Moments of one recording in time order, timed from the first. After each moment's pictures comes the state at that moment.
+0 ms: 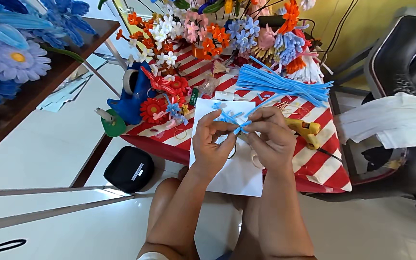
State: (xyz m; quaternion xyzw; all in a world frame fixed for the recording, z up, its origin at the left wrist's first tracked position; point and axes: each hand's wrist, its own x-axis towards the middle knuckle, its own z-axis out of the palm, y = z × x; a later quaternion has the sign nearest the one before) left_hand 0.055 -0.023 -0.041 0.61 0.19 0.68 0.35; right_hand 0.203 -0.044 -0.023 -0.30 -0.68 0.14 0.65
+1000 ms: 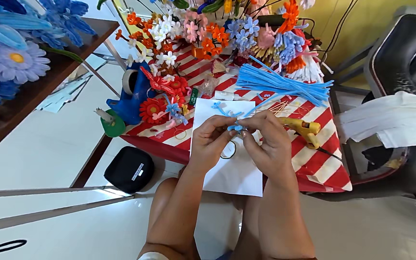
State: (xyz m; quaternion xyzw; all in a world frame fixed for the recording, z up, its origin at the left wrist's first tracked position) left_hand 0.044 -0.016 -0.037 0.57 0.10 0.62 0.53; right_hand 0.193 -0.056 -0.010 -0.39 -0.70 0.09 0.59
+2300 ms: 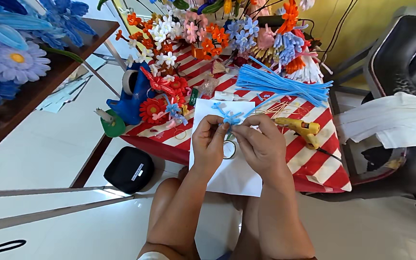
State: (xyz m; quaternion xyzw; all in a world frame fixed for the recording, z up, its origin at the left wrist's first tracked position) left_hand 0.054 -0.023 -0.038 0.55 0.21 0.67 0.45; right_hand 0.187 -0.054 -0.014 -0.41 -0.73 -0.06 0.54
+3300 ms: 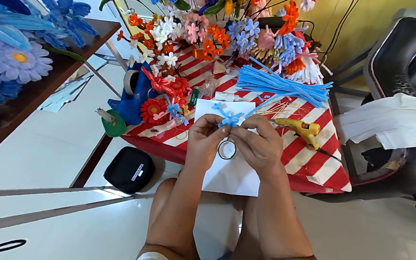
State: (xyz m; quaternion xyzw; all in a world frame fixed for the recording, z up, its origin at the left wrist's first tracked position) left_hand 0.037 -0.021 -0.026 0.44 0.14 0.62 0.64; right_hand 0.187 -0.041 -0.027 -0.34 -0.73 -0.07 0.59
